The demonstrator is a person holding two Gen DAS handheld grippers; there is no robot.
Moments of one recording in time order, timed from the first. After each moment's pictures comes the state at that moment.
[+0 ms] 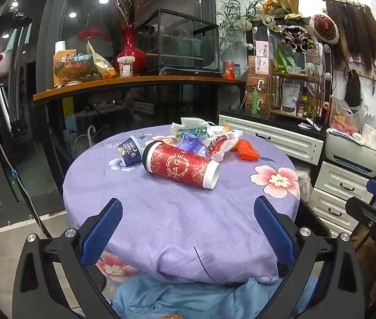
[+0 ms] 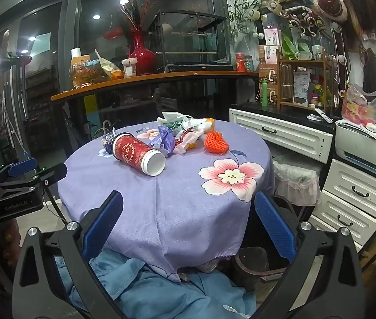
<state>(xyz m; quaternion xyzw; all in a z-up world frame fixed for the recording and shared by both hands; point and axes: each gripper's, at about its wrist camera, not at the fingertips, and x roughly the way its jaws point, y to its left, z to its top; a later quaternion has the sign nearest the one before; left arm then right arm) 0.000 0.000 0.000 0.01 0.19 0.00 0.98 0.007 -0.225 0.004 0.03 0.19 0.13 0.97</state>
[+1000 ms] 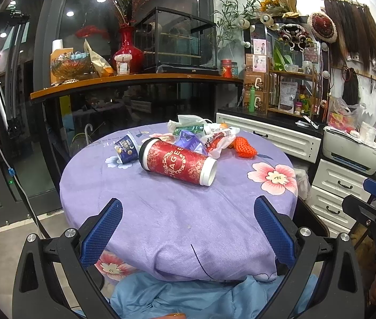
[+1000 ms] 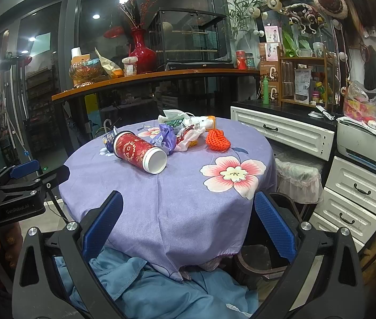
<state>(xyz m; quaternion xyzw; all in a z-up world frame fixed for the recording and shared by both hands) -0.001 -0.012 -0.007 0.01 0.20 0.00 0.98 0.010 -0.224 0.003 0.03 0.19 0.13 0.97</state>
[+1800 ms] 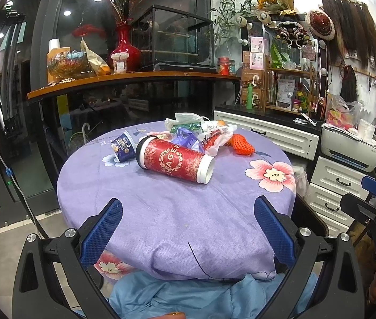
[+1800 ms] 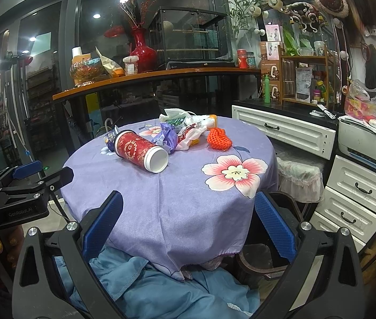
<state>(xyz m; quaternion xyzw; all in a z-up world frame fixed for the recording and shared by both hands) 0.000 -0.015 -0.013 0.01 0.20 -0.01 0.98 0.011 -0.223 0.001 0.03 0.19 0.13 0.97</state>
